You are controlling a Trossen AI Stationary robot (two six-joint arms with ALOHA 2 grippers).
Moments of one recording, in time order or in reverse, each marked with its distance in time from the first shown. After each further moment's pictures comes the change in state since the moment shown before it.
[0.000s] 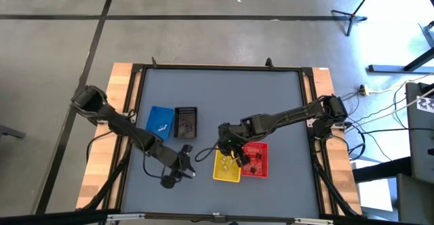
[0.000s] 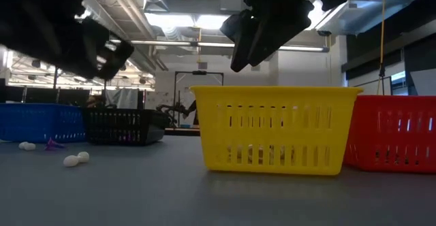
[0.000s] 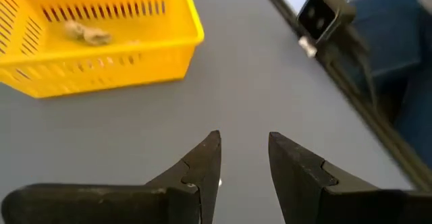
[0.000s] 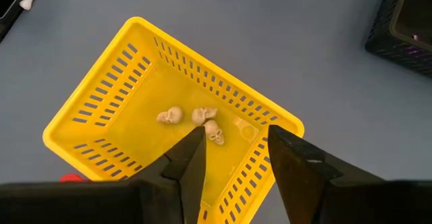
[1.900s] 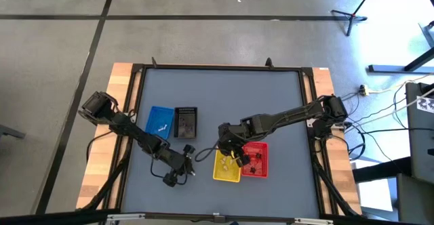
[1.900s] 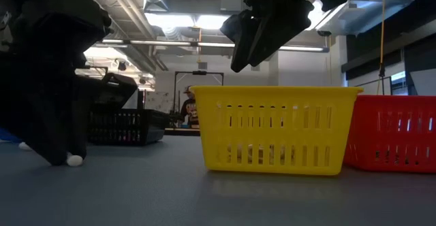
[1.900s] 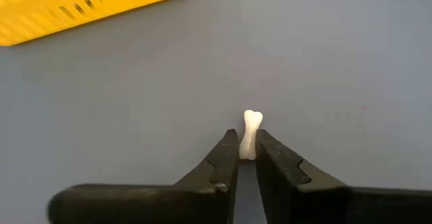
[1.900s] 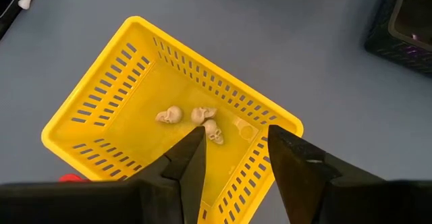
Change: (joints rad) left arm 0.024 0.175 0.002 -0.042 -0.025 0.174; right arm 0.000 0.000 0.000 0.000 0.003 0.000
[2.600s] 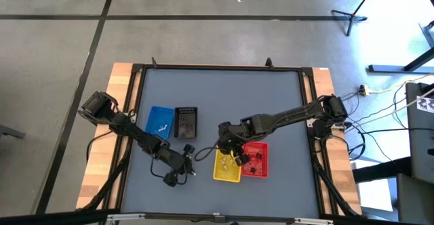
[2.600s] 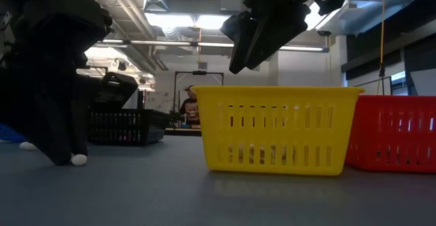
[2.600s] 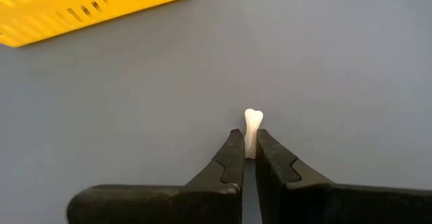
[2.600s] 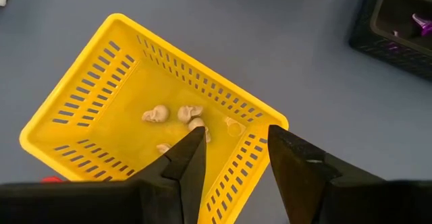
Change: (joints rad) left arm 0.000 0.000 -0.002 0.018 -0.016 -0.001; right arm 0.000 0.000 0.000 0.000 0.042 0.000
